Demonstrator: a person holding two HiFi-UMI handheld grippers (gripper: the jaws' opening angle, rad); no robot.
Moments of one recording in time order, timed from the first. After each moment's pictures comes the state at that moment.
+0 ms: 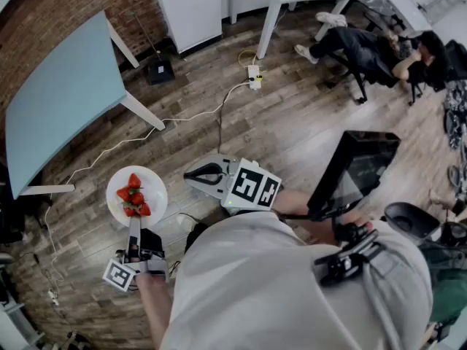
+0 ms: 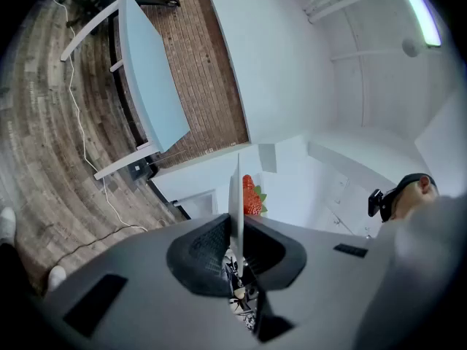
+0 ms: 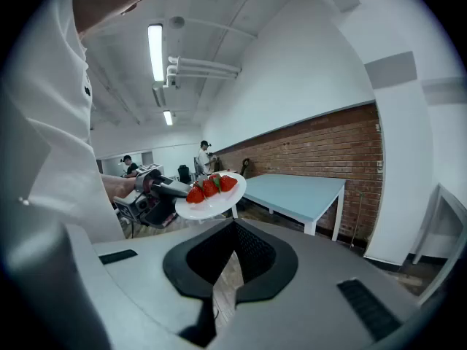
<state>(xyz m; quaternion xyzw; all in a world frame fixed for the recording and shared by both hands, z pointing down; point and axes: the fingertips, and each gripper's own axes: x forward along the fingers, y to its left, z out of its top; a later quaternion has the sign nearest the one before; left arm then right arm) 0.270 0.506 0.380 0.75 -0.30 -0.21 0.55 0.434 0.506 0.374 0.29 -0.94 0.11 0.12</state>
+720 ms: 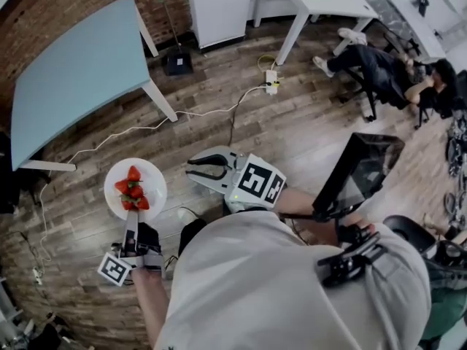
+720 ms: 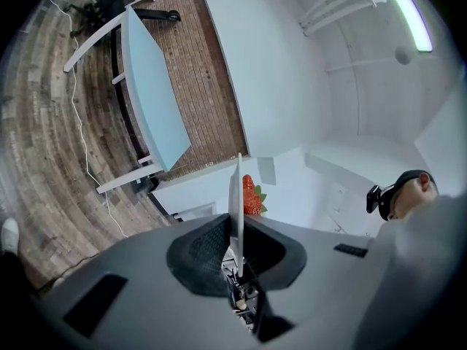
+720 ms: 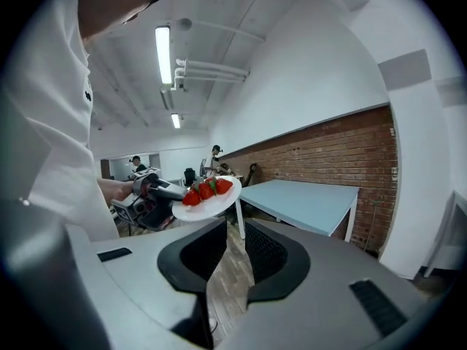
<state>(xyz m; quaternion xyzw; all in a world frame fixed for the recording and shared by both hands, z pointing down) 0.209 0.506 0.378 0.75 -0.32 -0.24 0.53 0.380 0.490 0.368 0.27 -0.95 0.09 0.11</state>
